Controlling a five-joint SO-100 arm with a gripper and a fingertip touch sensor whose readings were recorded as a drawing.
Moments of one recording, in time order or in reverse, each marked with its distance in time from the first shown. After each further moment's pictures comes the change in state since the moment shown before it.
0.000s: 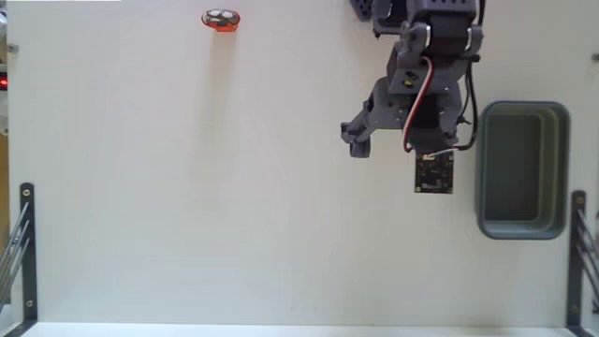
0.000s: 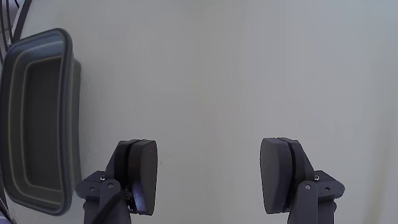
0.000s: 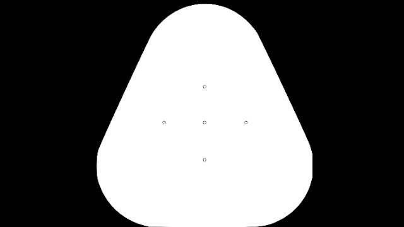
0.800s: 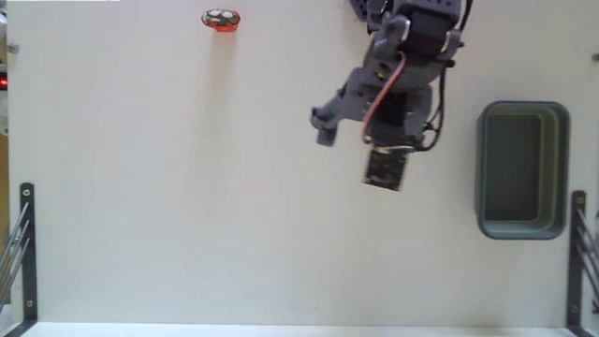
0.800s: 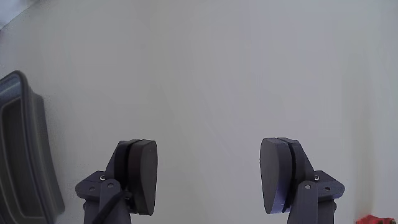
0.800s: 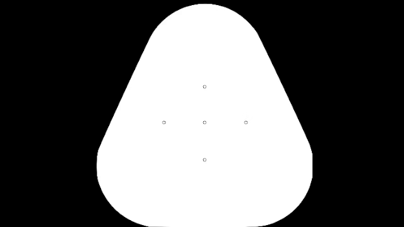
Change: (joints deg) arm 13.7 0.0 0.0 0.0 0.1
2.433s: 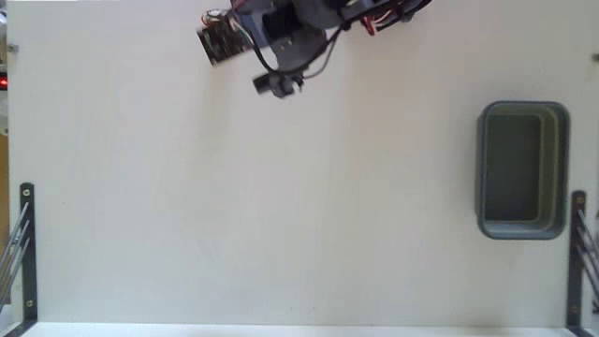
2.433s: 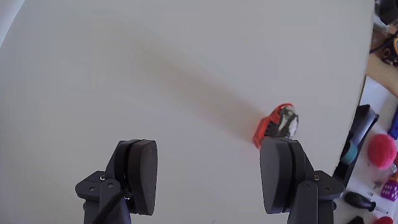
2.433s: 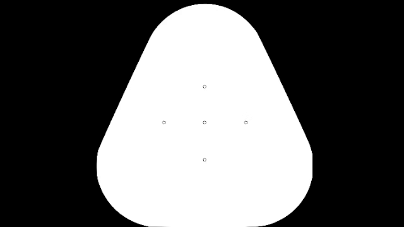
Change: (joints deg) arm 50.9 0.0 0.0 0.0 -0.1
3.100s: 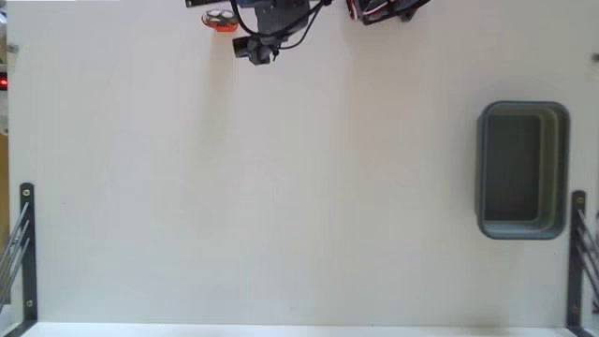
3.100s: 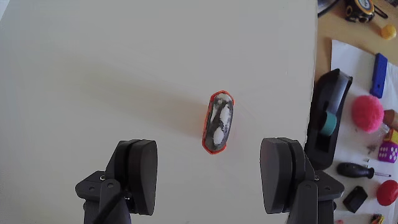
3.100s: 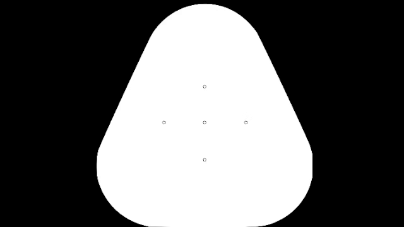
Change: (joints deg) arm 12.1 0.0 0.0 0.0 0.1
